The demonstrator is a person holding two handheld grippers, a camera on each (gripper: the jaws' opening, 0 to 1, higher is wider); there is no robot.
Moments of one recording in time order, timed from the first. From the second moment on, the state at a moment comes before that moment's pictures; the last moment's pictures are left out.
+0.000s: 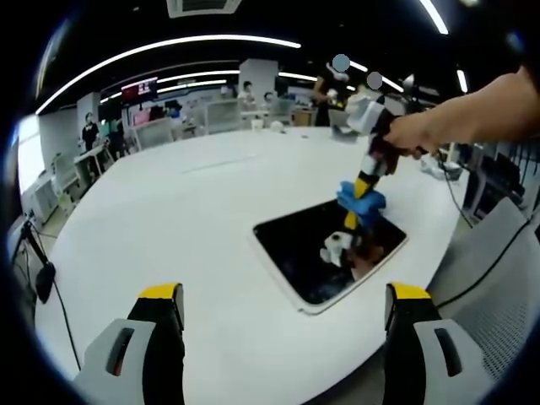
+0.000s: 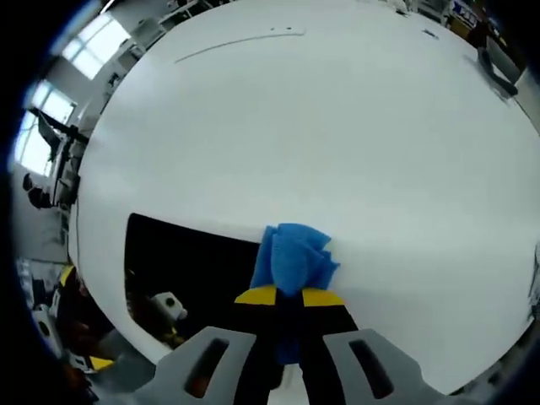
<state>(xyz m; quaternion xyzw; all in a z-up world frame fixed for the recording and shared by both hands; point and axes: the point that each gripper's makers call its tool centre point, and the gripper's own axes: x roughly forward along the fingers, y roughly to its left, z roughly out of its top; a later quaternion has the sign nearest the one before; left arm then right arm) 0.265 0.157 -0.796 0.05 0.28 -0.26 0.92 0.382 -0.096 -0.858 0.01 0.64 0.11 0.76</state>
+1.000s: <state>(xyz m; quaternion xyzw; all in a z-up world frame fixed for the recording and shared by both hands) 0.264 0.156 -0.796 0.05 0.28 -0.27 0.92 0.380 0.001 -0.856 0.00 0.64 0.16 0.75</state>
